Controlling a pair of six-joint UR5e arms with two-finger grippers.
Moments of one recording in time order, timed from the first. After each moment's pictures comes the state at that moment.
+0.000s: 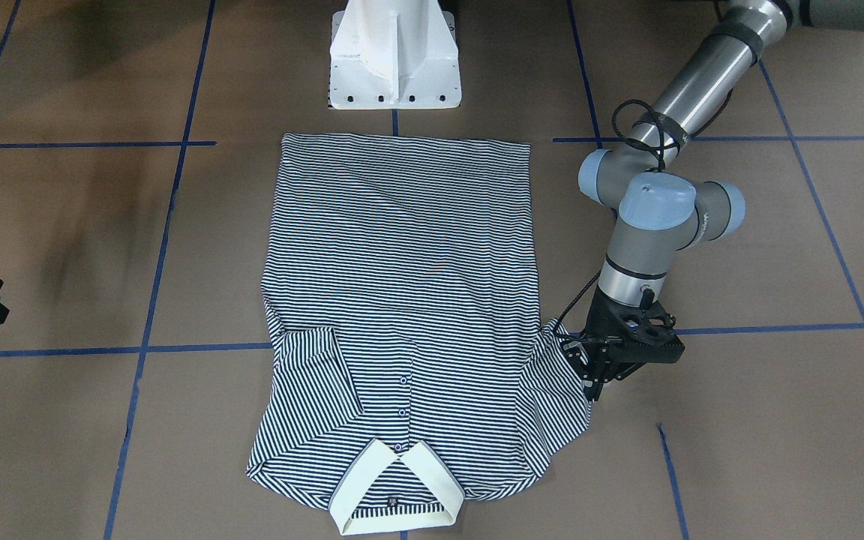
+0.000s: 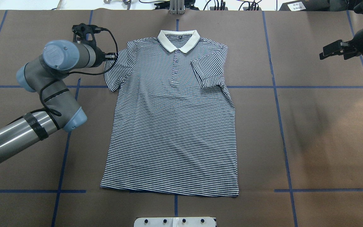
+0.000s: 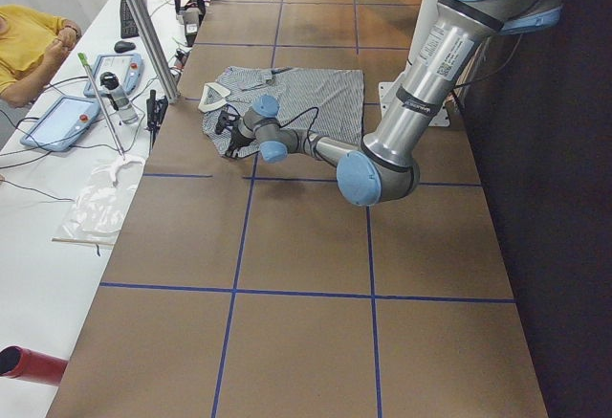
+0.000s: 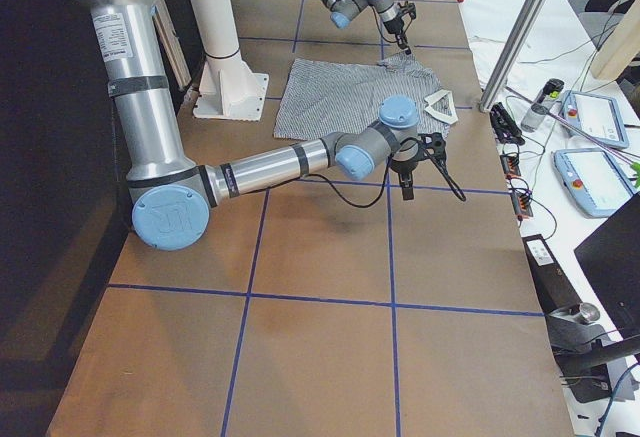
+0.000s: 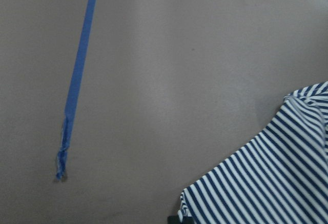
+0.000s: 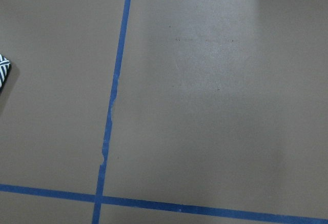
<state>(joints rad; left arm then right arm) -0.77 -2.19 -1.24 -2.29 -1.61 -1.07 1.20 -1.37 1.65 -1.15 2.22 0.67</state>
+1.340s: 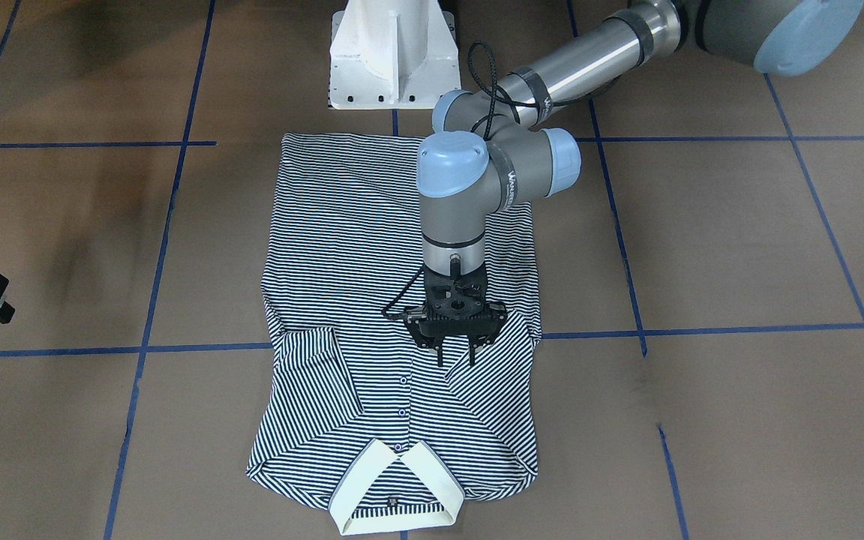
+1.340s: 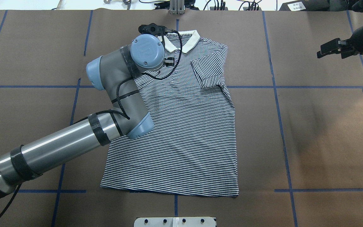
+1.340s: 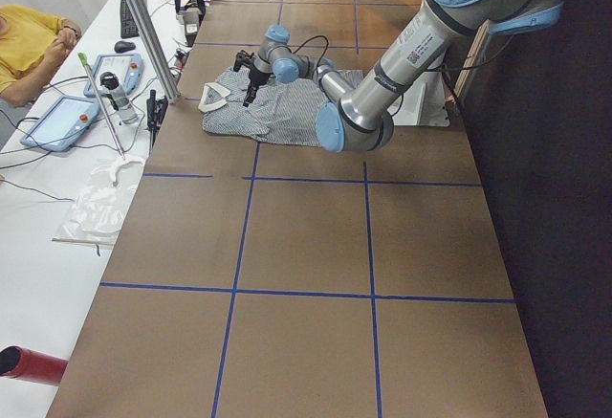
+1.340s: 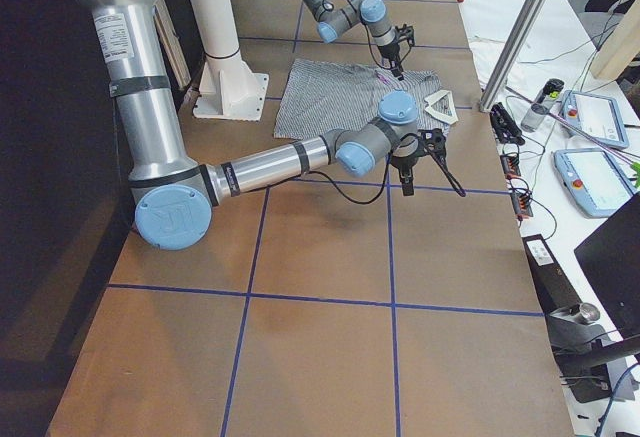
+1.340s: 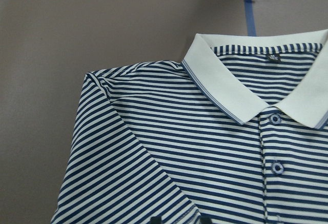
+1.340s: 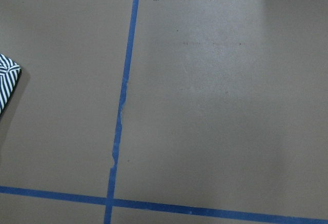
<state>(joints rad) -0.63 -2.46 -1.29 -1.86 -1.56 -1.09 1.18 -1.36 1.68 -1.15 2.22 0.73</state>
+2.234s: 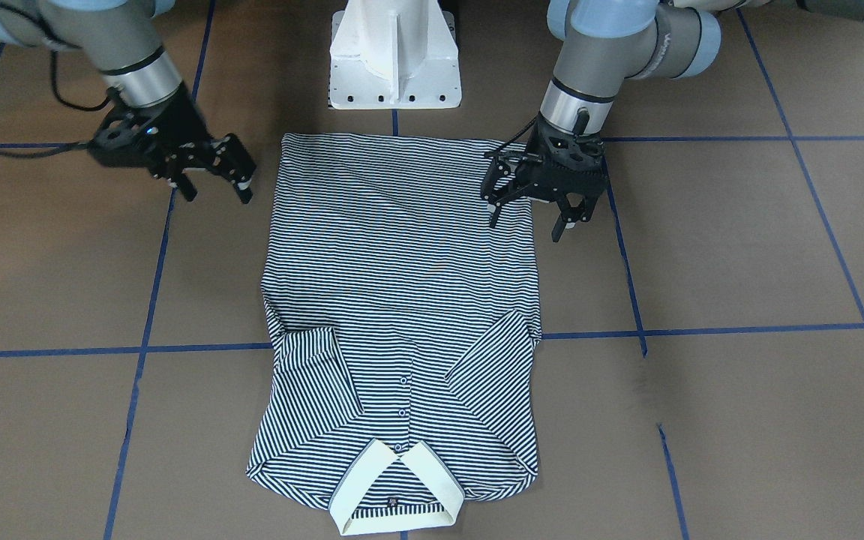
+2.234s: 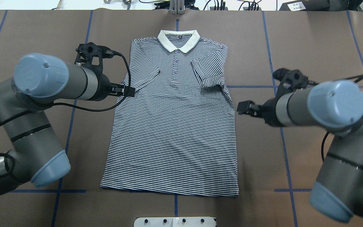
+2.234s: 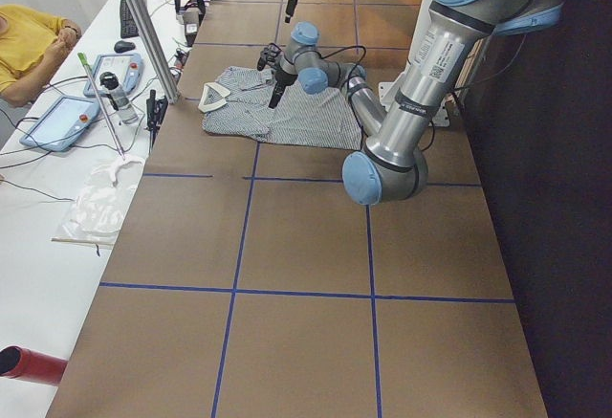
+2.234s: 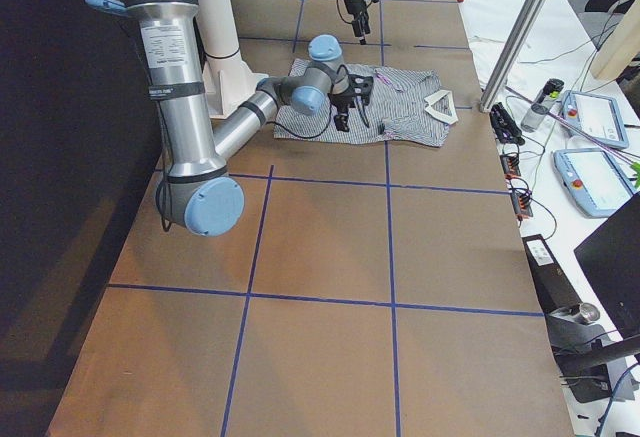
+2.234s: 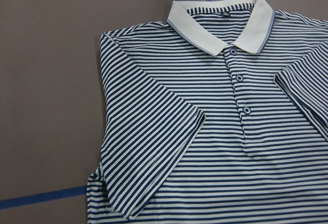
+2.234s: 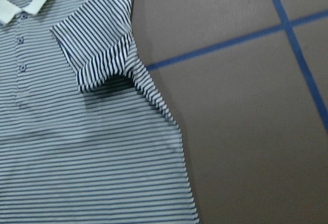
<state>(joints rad) -0.63 -1.99 -1.95 -1.83 -1.76 -1.03 0.50 -1.37 2.15 -1.40 1.69 1.56</state>
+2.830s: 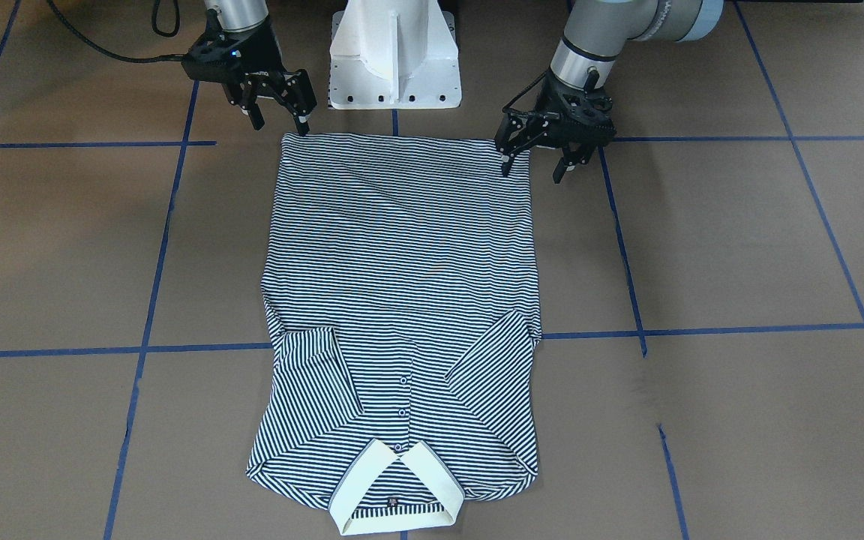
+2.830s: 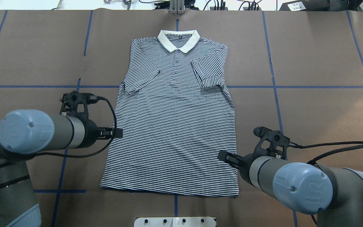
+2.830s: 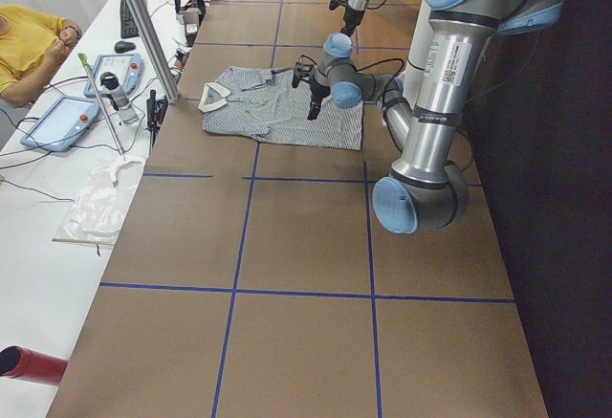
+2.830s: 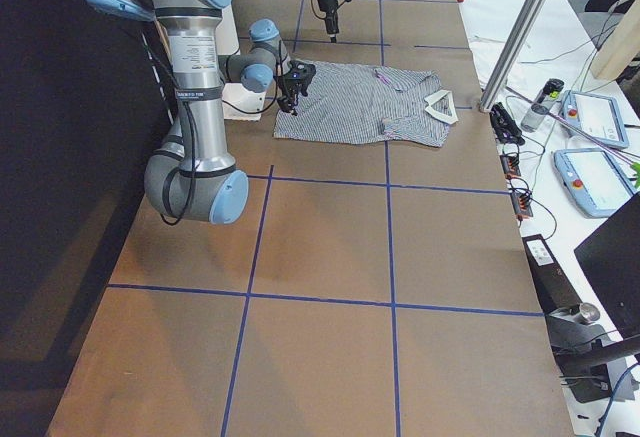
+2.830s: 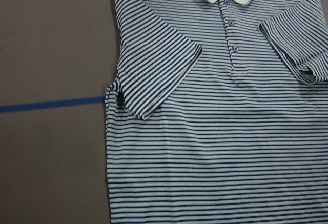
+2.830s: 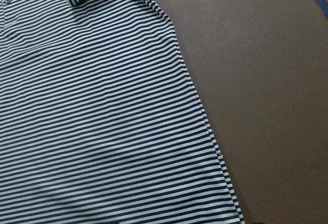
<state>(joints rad) -0.42 -1.78 -2.07 -1.84 -1.66 -1.31 0.20 -1.38 2.24 -1.52 1.43 1.83</state>
